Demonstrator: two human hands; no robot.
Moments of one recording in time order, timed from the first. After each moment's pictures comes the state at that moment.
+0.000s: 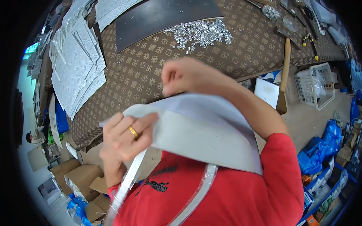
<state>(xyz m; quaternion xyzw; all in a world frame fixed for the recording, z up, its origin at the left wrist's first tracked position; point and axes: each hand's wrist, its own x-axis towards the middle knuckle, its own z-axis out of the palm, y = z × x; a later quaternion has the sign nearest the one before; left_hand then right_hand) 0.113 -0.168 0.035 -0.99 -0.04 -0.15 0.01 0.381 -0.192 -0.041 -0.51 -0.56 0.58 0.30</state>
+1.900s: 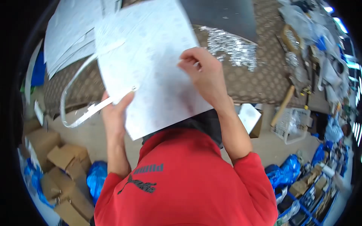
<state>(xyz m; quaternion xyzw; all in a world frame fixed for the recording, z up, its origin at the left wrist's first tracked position) 0.065 -0.174 -0.095 -0.38 -0.57 -0.47 -0.56 0.339 -0.157 -0.069 -0.64 -0.57 0.32 0.40</state>
